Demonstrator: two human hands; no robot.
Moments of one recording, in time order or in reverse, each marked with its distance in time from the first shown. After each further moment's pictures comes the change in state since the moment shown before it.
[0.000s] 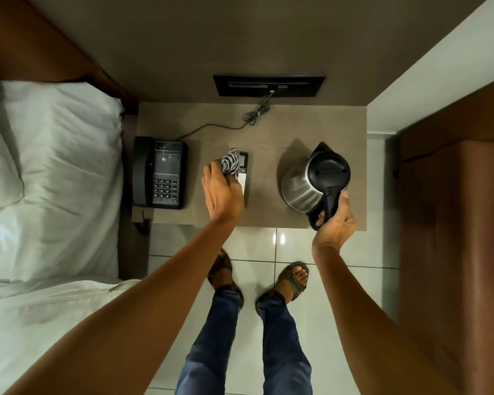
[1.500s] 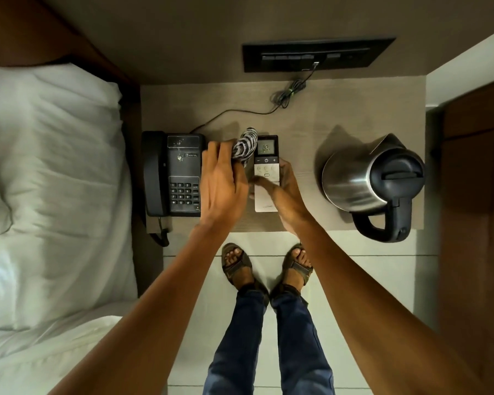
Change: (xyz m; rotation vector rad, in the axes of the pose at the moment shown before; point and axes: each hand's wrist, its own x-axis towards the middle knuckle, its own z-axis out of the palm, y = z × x) left_hand 0.085 -0.062 -0.043 0.127 -0.129 0.391; right_hand -0.002 0.124 0.152 -0.380 -0.695 0.168
